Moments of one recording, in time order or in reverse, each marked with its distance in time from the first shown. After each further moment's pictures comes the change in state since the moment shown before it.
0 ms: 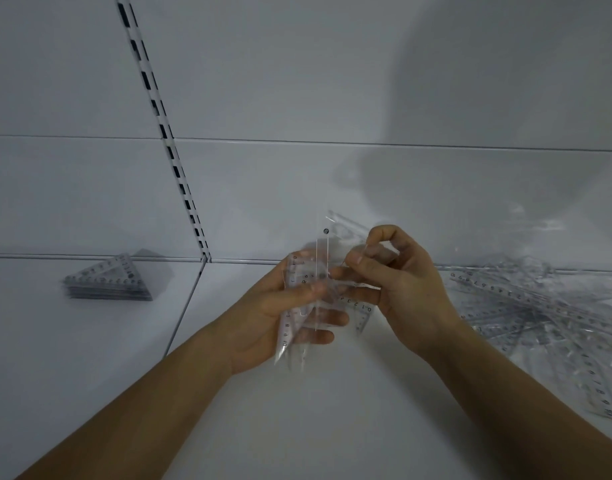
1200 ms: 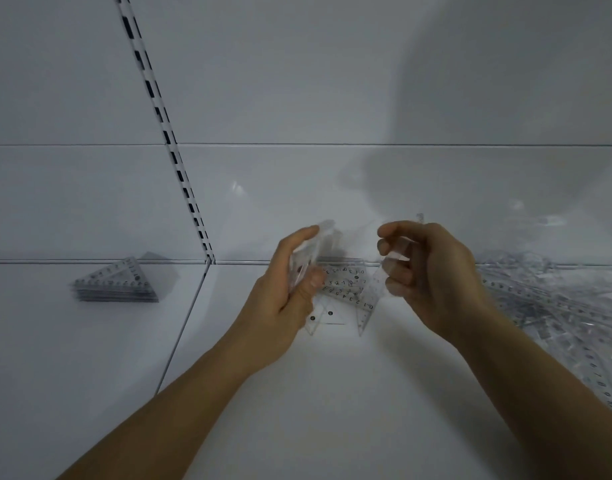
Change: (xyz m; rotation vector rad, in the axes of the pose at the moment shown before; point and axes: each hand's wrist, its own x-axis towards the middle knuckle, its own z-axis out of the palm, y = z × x) left_hand -0.004 -0.010 0.004 0.700 0.300 0.392; right_hand 0.003 -0.029 -0.012 0.065 0.184 0.180
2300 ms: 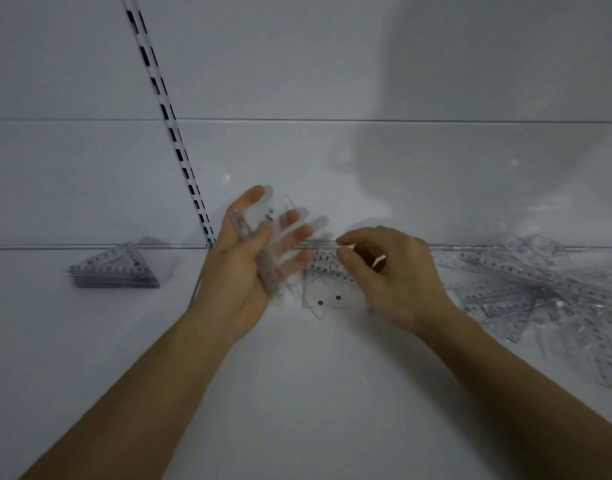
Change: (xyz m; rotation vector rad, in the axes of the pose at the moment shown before) left_hand 0.016 0.010 -0.027 -0.905 0.224 -0.242; right_hand 0.011 0.052 0.009 -1.145 -0.026 -0.672
